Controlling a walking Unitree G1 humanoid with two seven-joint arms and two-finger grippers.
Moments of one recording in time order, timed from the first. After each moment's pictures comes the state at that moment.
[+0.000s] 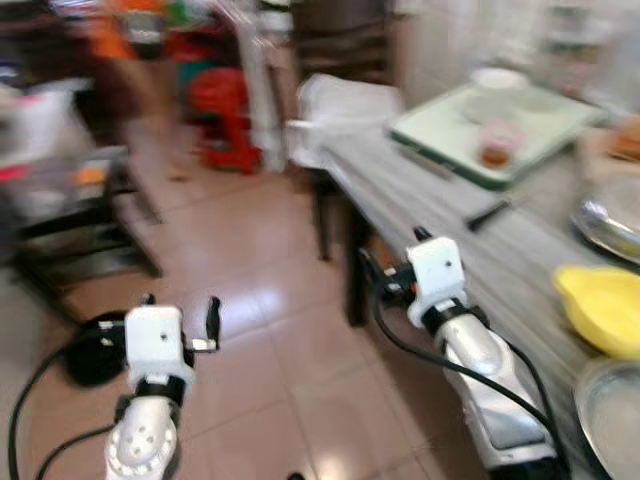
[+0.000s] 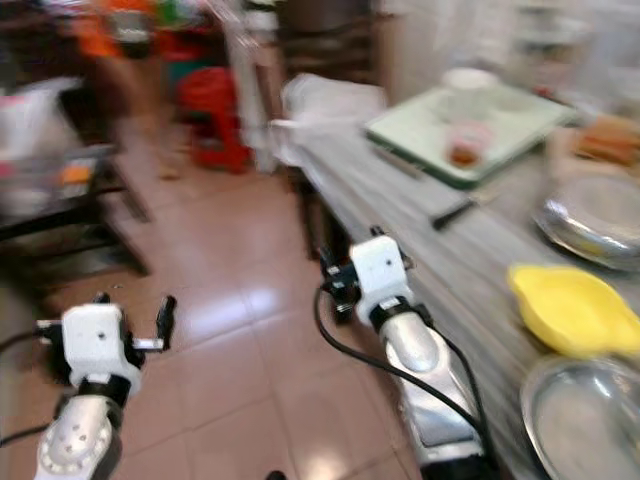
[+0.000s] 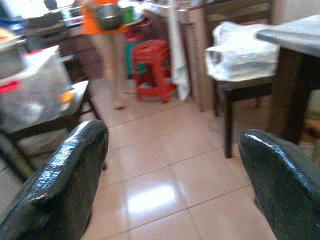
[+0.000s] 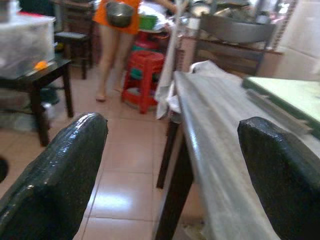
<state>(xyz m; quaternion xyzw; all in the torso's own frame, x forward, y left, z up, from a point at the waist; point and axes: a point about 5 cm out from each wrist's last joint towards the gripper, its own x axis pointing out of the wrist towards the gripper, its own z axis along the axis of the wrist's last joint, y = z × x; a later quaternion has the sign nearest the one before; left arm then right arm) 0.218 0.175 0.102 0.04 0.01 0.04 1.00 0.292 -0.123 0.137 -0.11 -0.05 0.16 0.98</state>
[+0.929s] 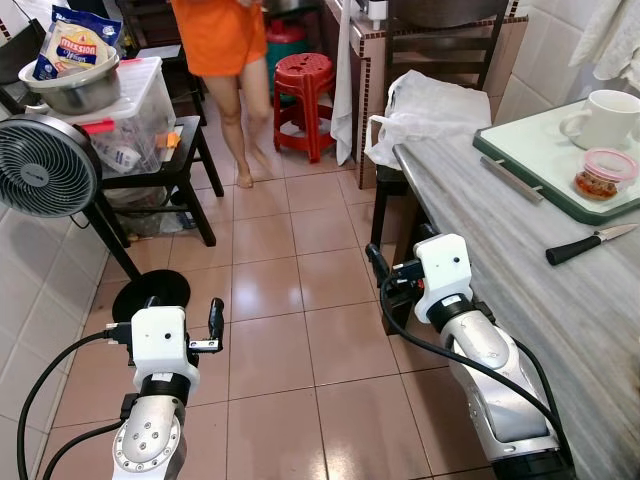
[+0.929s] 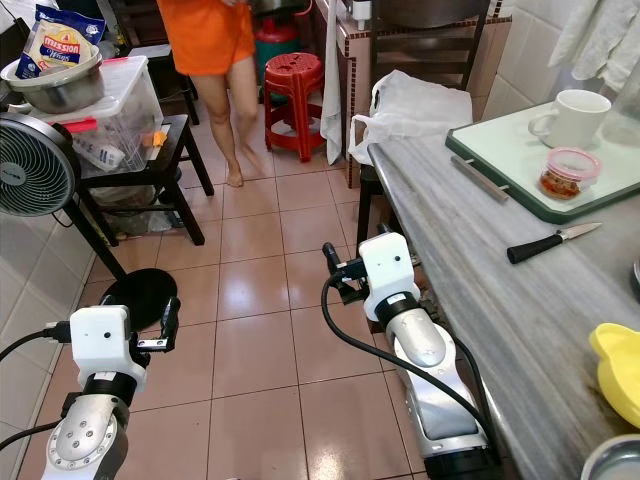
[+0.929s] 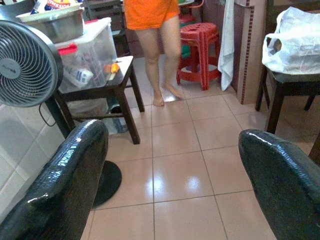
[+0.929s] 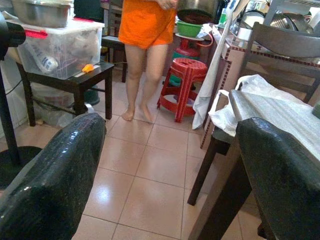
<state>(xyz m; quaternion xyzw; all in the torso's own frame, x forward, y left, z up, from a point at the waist) 0.222 0.175 0.094 0.04 0.03 0.05 1.00 0.296 -0.125 0.138 -0.09 -0.05 0.16 0.98</state>
